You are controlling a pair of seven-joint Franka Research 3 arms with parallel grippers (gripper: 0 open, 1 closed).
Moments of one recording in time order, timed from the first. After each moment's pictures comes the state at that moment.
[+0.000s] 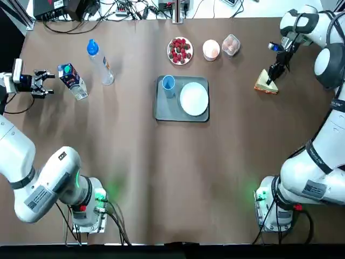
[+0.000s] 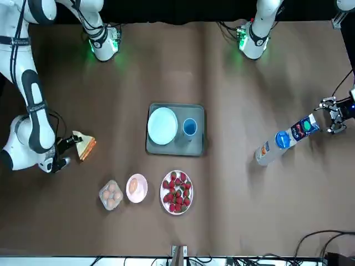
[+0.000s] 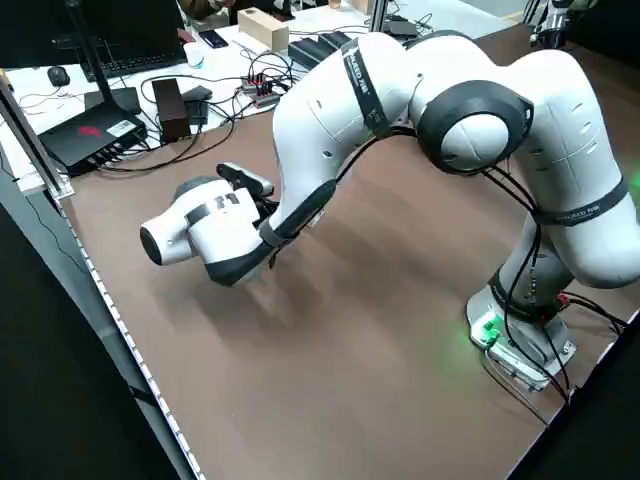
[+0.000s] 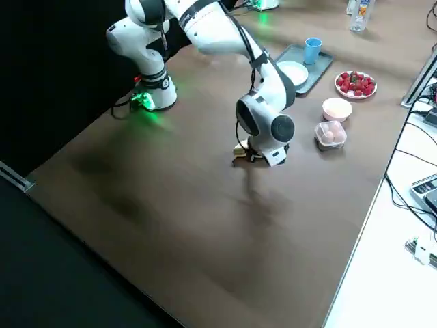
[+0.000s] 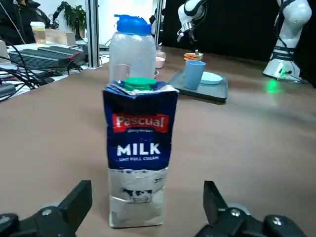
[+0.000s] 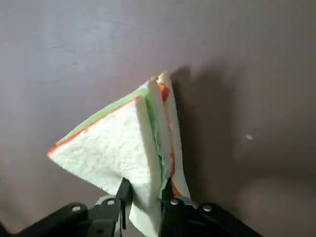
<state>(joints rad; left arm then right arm) 0.85 0.73 0.03 -1.64 -0.86 1.39 2.45 -0.21 0.68 -0.02 -1.65 0.20 1.77 -0.71</state>
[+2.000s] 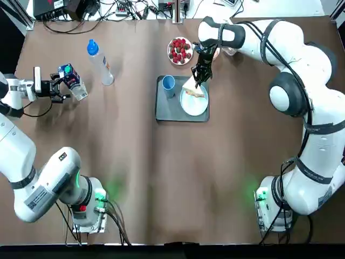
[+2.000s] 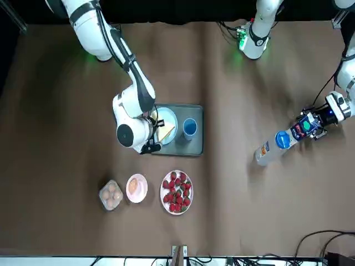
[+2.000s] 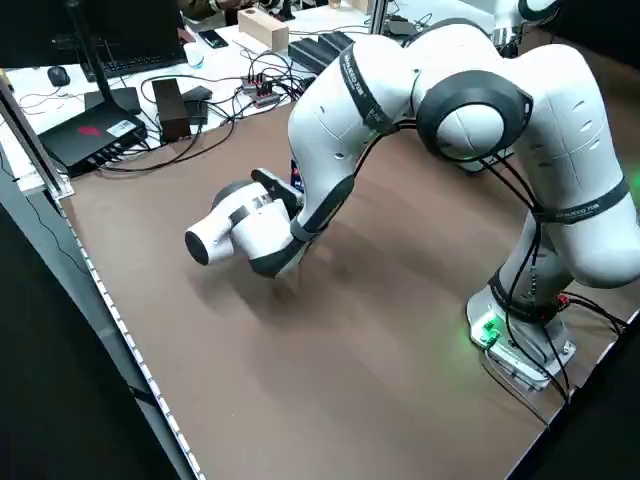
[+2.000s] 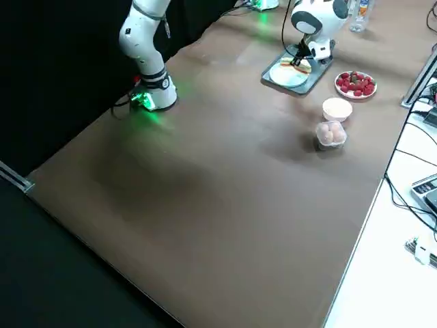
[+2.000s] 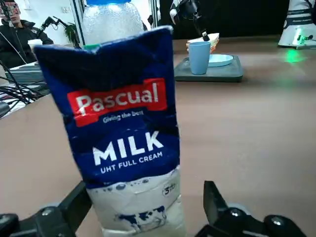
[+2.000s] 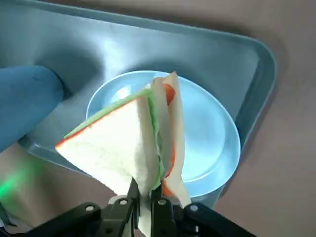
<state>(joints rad) 0.82 0.70 -0.04 -1.84 -0.94 1.61 2.71 0.54 0.65 0.00 -1.56 0.47 1.88 0.18</state>
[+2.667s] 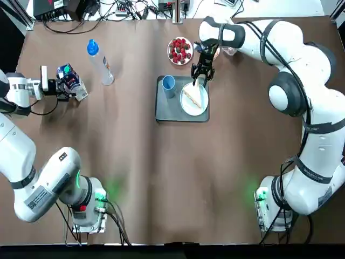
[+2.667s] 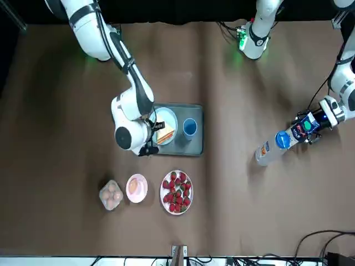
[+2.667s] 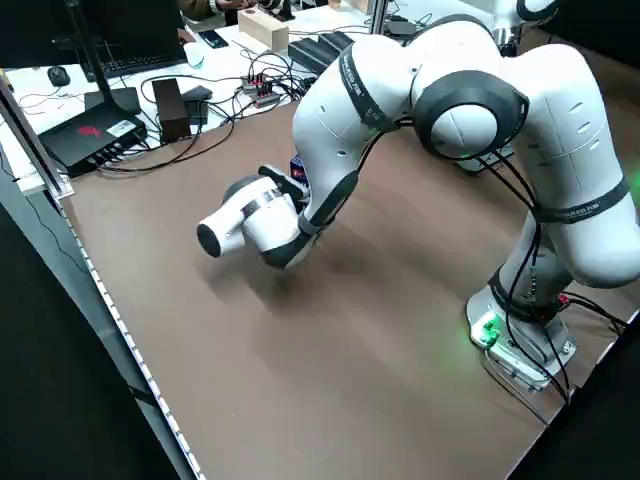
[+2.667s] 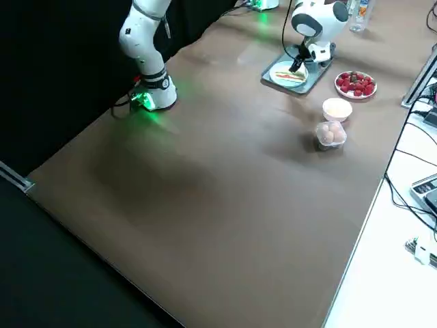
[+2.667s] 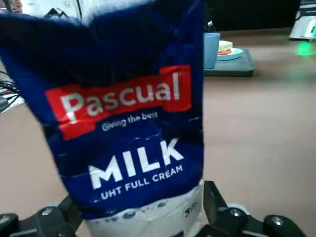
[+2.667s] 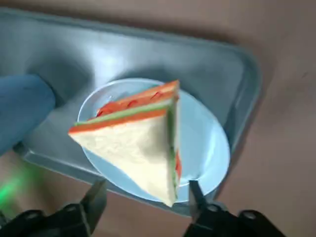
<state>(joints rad) 0.81 0.70 -0.10 -1.89 -0.97 1.71 2.71 0.53 0.66 -0.02 -1.55 0.47 1.87 0.18</state>
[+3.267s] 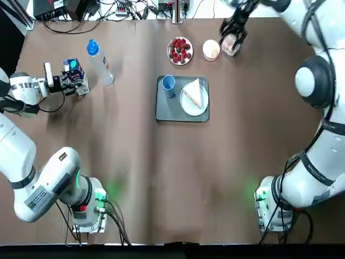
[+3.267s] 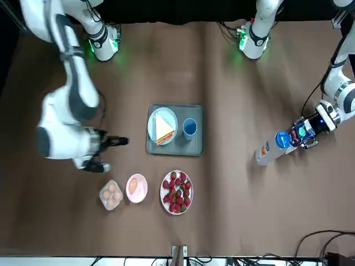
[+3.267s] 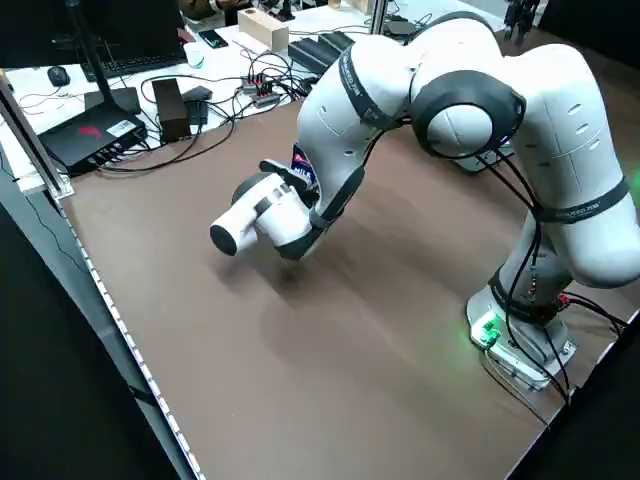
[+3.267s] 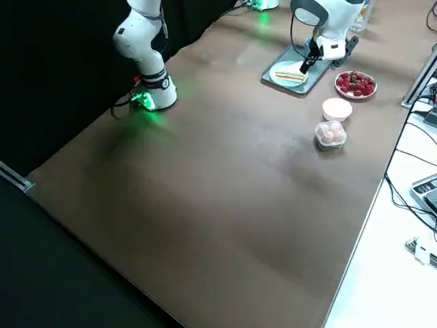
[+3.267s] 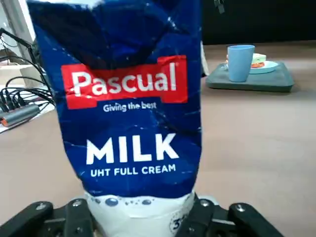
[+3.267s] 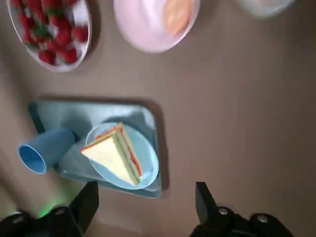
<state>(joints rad) 0.81 0.70 -0.14 -1.92 -1.11 1.77 2.71 0.26 0.48 -0.05 -1.48 0.44 1.72 0.17</state>
